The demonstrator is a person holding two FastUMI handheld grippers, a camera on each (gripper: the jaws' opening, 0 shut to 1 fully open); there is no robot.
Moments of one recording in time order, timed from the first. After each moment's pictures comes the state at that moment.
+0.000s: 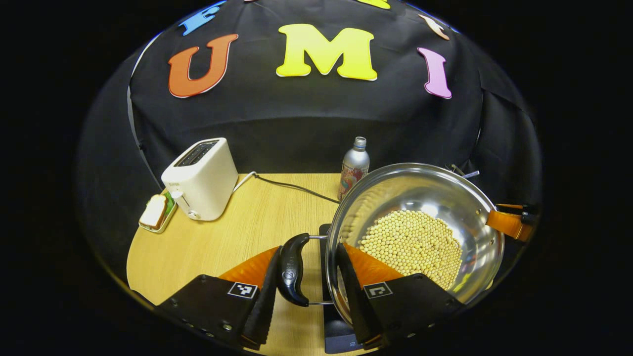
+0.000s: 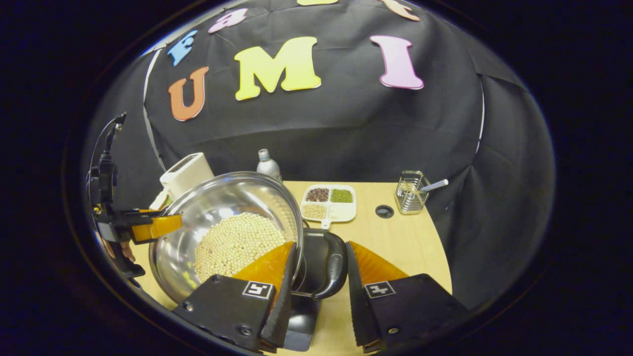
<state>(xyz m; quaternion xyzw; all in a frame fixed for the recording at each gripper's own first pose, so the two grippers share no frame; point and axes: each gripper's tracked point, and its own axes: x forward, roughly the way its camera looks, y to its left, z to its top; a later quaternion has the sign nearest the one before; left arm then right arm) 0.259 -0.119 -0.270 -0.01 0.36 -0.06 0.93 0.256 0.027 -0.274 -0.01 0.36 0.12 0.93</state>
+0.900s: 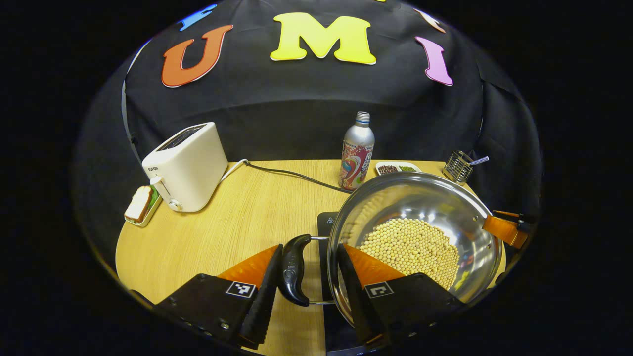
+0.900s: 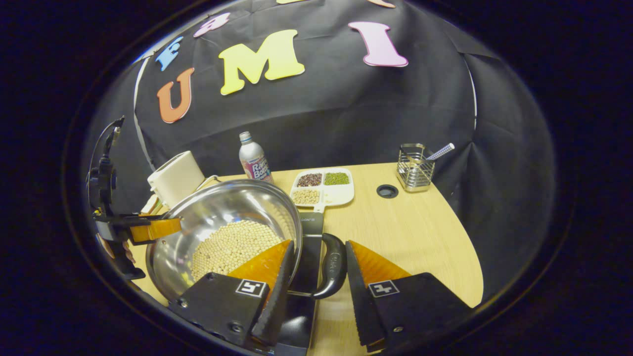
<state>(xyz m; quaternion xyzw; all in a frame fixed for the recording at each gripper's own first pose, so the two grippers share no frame) 0.267 -0.131 -0.320 -0.01 0.36 -0.07 0.93 0.261 0.017 -0.341 0.03 0.35 0.10 0.93</state>
